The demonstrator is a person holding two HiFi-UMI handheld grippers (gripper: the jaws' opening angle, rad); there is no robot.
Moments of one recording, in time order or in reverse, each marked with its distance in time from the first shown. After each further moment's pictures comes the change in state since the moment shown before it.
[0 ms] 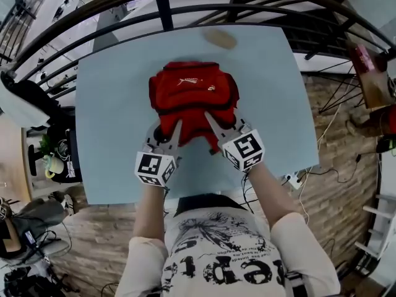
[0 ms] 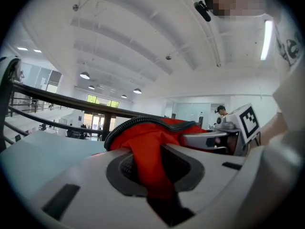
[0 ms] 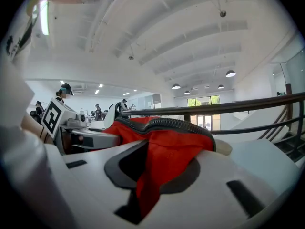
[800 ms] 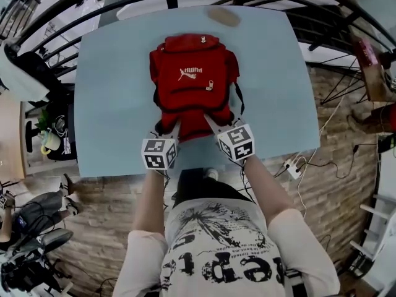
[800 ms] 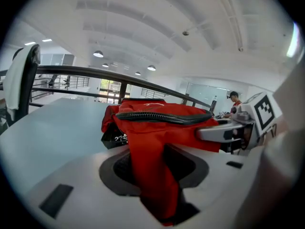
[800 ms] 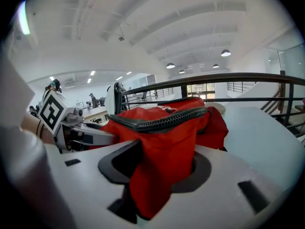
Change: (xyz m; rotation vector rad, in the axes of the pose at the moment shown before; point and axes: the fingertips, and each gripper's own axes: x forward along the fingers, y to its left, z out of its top) left arm -0.075 -0.013 -0.148 -0.117 0.317 0.159; right arm -0.054 0.054 -0.136 0.090 0.260 -0.036
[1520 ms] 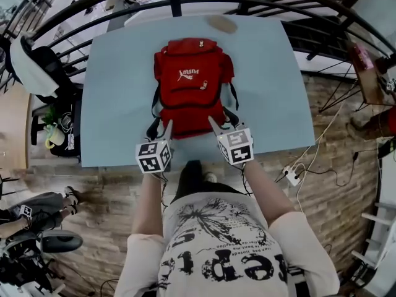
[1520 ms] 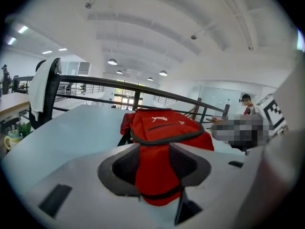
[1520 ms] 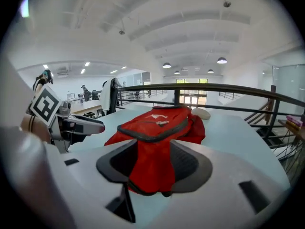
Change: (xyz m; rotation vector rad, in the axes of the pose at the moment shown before) left arm -0.075 -0.004 0.007 -0.046 -0.045 0.173; right arm -0.072 0.010 0.008 -0.058 0.046 -0.127
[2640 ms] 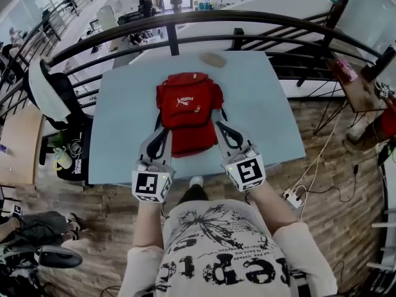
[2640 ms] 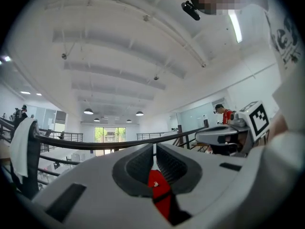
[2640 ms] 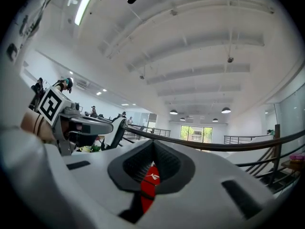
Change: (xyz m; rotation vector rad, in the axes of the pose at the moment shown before) left arm -0.157 -0.120 0.163 0.329 -0.549 -0.170; right arm -0.175 0.038 0.150 -0.212 -0.582 -0.003
